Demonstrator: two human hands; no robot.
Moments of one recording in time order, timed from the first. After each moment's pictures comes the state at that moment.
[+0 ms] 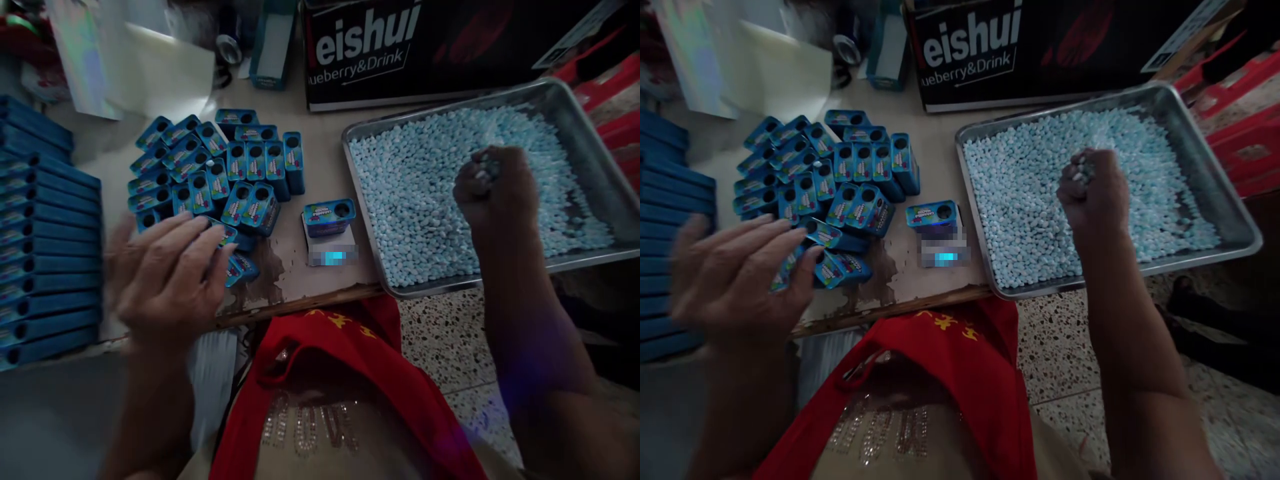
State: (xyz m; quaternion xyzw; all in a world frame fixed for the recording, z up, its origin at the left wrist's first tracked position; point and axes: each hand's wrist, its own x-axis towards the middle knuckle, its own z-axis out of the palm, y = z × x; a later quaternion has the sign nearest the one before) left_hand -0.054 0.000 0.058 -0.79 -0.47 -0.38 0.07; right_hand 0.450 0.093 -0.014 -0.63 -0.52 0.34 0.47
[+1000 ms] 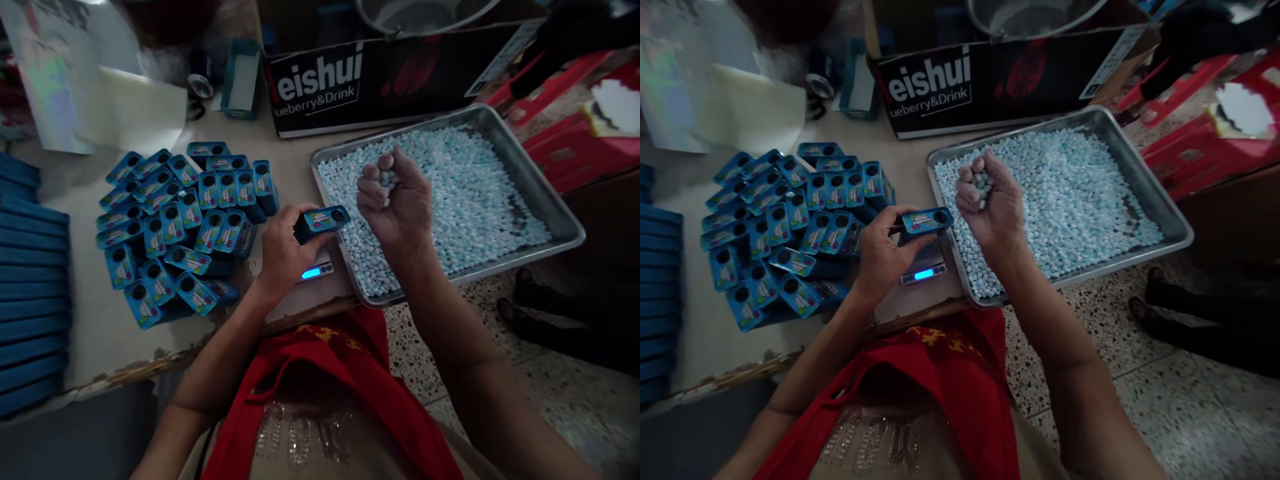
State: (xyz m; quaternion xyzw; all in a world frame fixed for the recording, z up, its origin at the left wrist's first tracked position) left_hand 0.118 0.074 0.001 -0.74 -0.46 -0.41 -0.26; right_hand 0.352 0.099 0.018 -0.54 -0.56 0.39 0.50
